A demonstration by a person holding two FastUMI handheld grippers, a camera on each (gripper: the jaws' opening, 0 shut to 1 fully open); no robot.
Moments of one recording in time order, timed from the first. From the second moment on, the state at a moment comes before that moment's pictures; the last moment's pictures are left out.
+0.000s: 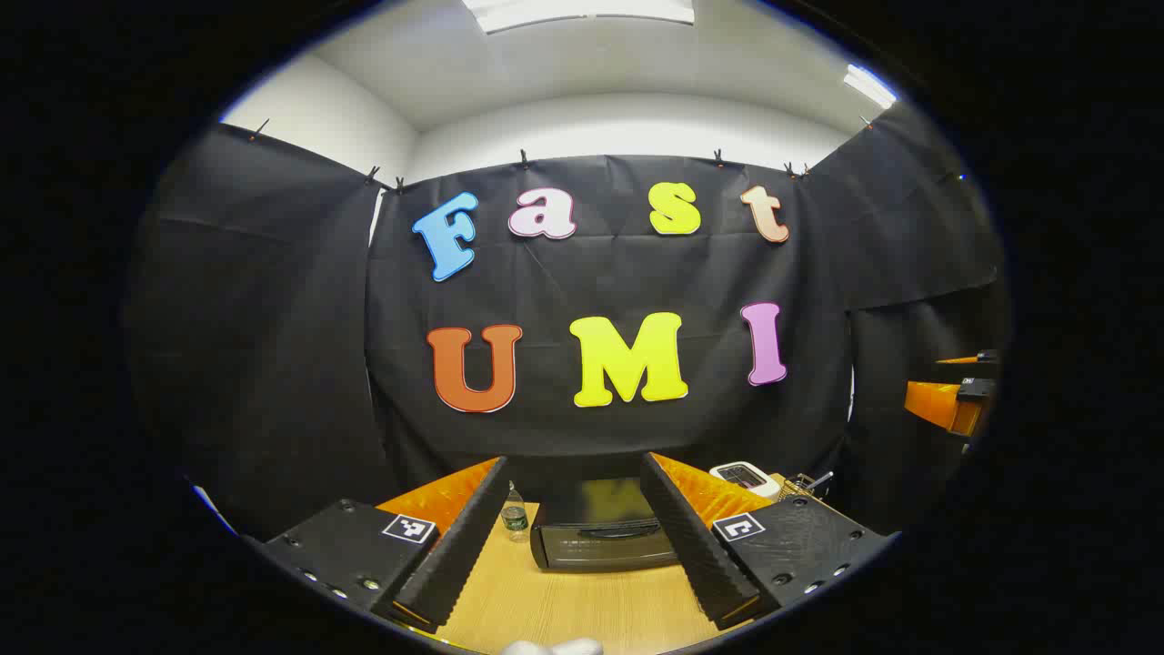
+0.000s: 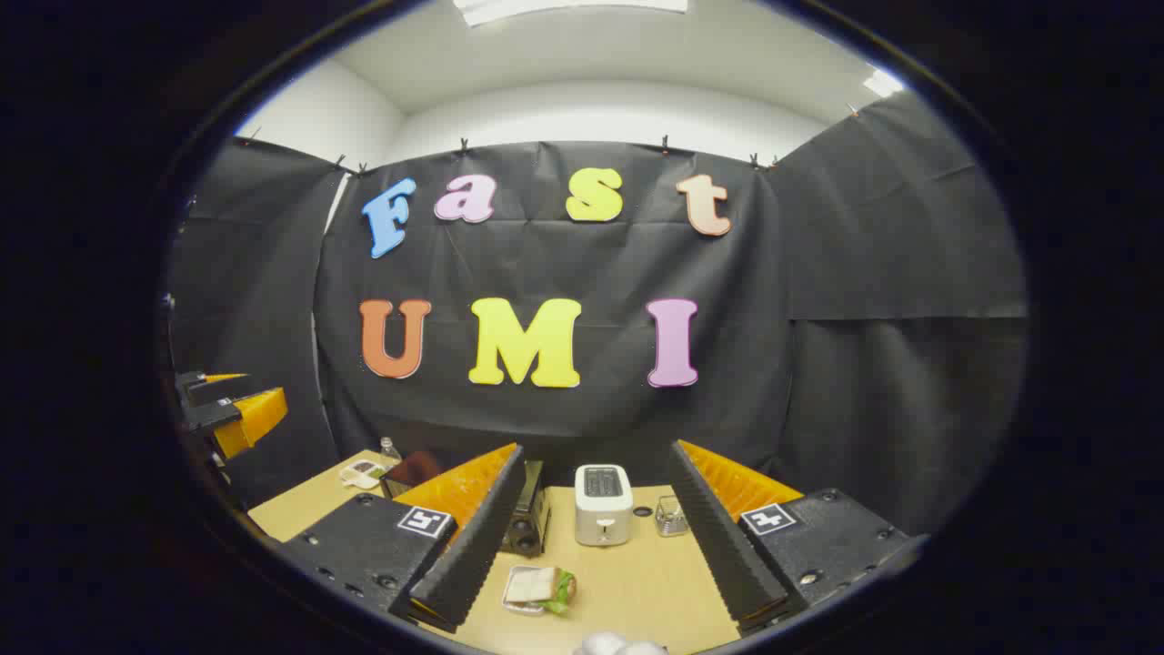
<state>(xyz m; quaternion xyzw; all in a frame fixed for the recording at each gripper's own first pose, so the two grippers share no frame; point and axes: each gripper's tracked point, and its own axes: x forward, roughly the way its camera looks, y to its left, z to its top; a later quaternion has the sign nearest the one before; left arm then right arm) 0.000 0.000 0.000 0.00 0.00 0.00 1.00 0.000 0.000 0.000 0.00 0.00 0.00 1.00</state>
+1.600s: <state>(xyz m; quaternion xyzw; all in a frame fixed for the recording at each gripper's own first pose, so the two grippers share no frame) 0.156 -0.071 -0.194 -0.02 0.13 -0.03 0.99 -0.053 -0.100 0.010 -0.06 -0.02 -0.11 0.99</state>
